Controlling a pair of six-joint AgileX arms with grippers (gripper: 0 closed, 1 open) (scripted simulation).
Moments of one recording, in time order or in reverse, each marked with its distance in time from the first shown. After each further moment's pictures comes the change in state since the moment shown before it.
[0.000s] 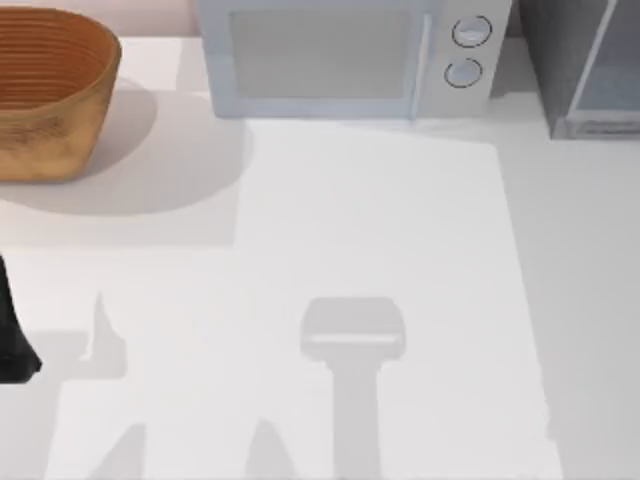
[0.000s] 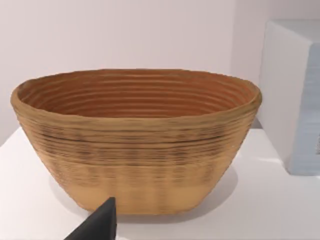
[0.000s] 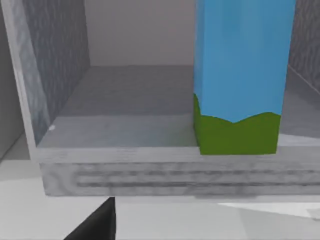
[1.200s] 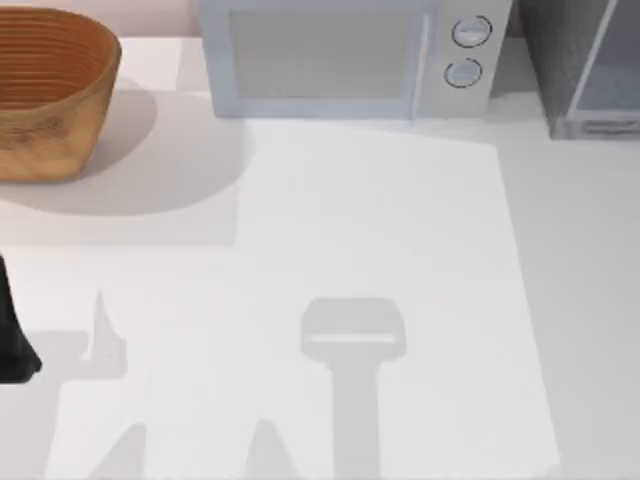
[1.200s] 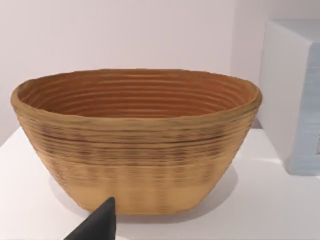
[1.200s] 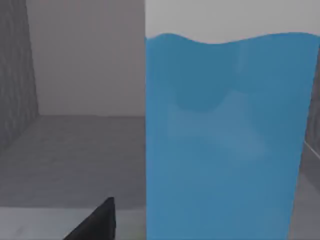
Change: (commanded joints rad) left arm 0.000 0.000 0.000 0.000 0.000 0.000; right arm 0.097 0.355 0.546 -0.142 0.103 -0.007
